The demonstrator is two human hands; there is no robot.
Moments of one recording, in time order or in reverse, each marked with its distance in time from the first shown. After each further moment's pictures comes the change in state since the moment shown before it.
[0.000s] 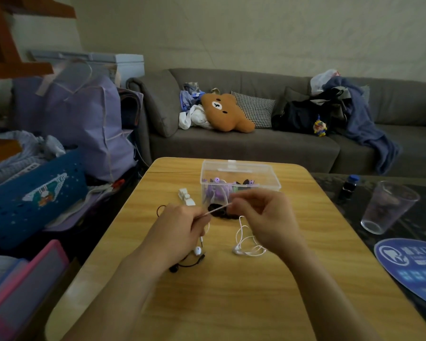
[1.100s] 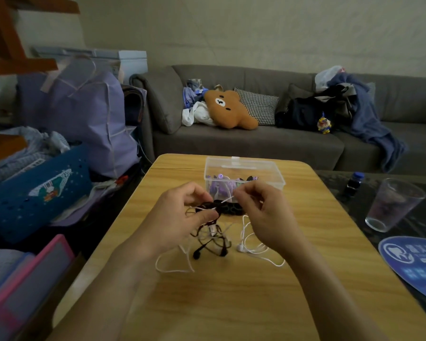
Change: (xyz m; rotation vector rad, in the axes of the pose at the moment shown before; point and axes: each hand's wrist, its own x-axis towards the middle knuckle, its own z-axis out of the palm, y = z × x) left_hand -0.001 0.011 -0.024 -0.344 0.009 -0.087; right_hand 0.006 0.010 0.005 -0.129 0.016 -0.124
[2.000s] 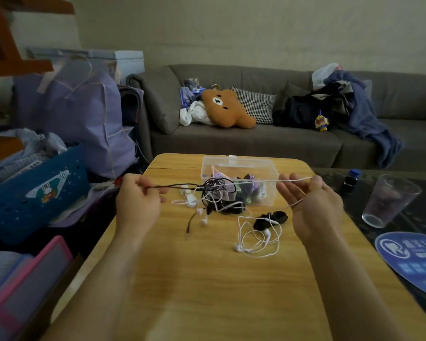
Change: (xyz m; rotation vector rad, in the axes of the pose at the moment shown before) left_hand 0.012 -0.022 -0.018 -0.077 0.537 -0.339; right_hand 0.005 -0.003 -0.045 0.941 0.639 0.444
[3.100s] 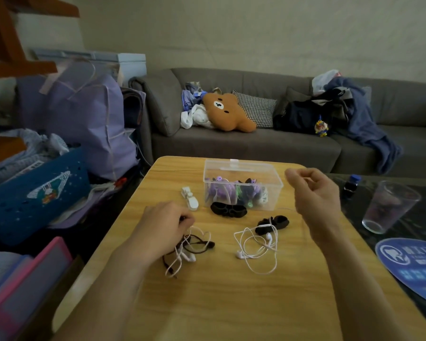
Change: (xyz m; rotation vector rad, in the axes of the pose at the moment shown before) left_hand -0.017 0.002 0.004 0.713 -0.472 0.380; right_hand 0.014 -0.006 -0.007 -0.725 -0.263 -0.351
